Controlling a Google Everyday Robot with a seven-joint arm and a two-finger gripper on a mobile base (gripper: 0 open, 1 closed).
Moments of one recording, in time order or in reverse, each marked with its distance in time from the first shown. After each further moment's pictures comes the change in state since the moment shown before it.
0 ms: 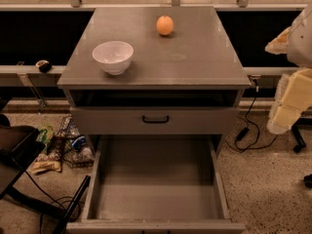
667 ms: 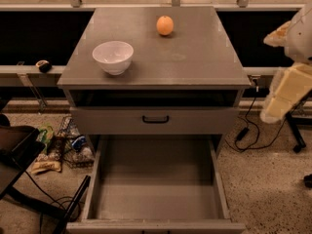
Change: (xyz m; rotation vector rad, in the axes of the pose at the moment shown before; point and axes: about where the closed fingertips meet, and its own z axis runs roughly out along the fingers) arm -0.002 -0.024 0.007 0.067 -0.059 0.004
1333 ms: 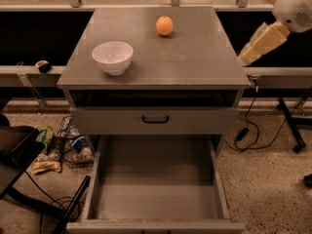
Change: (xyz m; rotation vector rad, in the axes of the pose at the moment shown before) arm -0.033 -0.140 0.023 0.244 -0.346 0.051
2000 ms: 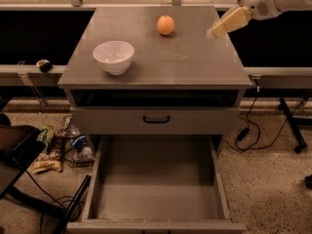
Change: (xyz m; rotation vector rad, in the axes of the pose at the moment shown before) arm -0.030 -0.079 0.082 0.042 -0.259 0.162
